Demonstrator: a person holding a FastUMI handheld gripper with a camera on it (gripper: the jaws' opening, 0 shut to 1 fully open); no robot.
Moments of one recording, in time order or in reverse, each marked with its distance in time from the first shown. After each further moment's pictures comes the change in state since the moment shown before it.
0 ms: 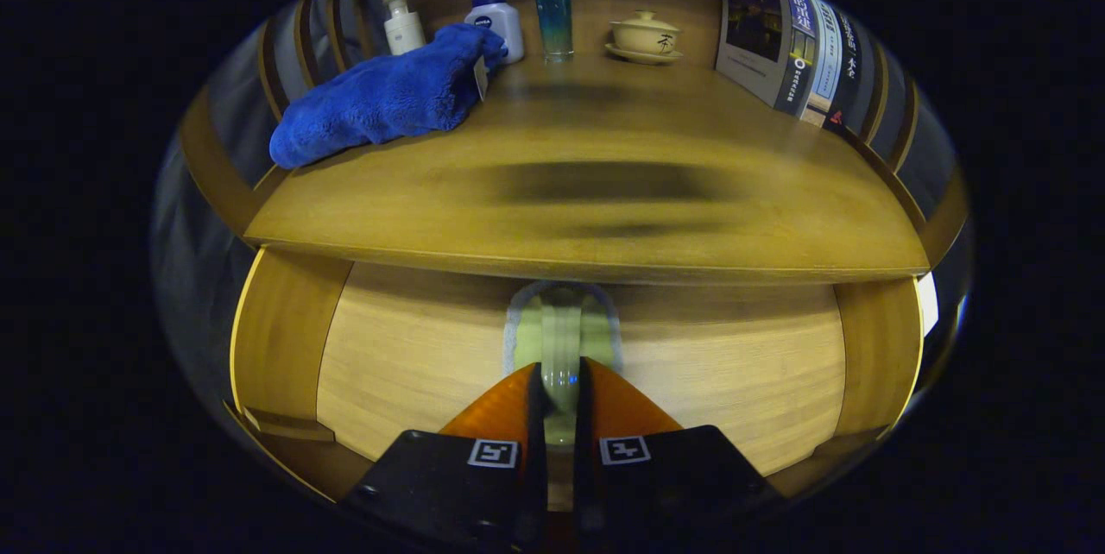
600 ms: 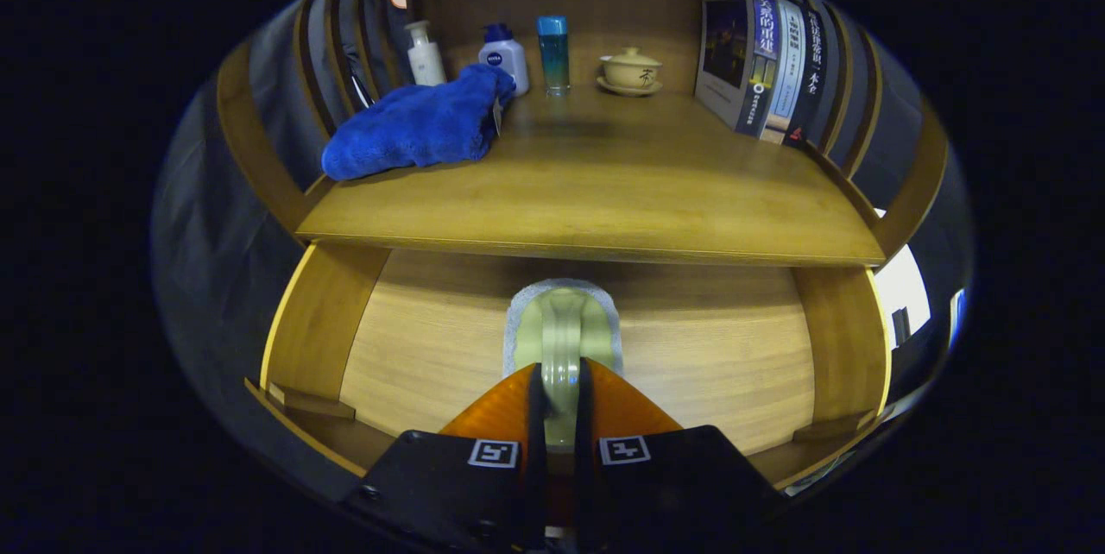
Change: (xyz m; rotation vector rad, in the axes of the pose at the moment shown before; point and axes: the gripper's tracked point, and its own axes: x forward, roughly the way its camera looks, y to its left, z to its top) arm -0.068 -0.002 -0.004 -0.014 -0.096 0.015
